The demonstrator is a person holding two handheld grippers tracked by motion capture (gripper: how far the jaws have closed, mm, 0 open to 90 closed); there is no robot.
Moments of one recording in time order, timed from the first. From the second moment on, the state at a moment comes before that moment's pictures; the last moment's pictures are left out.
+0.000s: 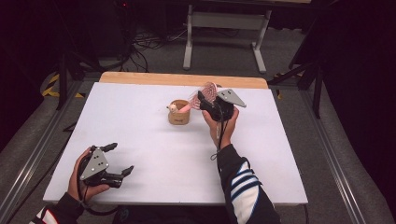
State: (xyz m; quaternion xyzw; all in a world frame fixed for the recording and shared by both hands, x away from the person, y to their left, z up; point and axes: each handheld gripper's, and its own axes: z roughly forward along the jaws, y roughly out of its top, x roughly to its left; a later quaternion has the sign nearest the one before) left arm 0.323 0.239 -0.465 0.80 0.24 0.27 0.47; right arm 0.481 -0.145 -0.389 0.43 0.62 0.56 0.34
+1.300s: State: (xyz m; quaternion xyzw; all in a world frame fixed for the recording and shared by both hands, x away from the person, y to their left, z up) left arm 0.324 0.239 -0.465 0.80 0.24 0.28 0.47; right arm 0.463 -0.171 -0.363 0.37 0.67 0.52 0.39
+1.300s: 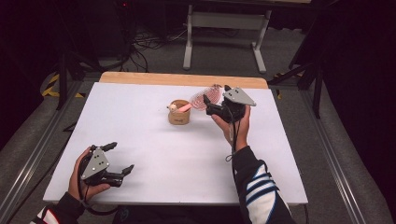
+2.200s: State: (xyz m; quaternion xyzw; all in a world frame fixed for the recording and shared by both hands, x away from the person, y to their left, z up) left arm 0.323 0.239 -0.464 0.80 0.24 0.29 0.47; right arm 0.443 -0.166 -0.351 0.33 0.68 0.51 0.42
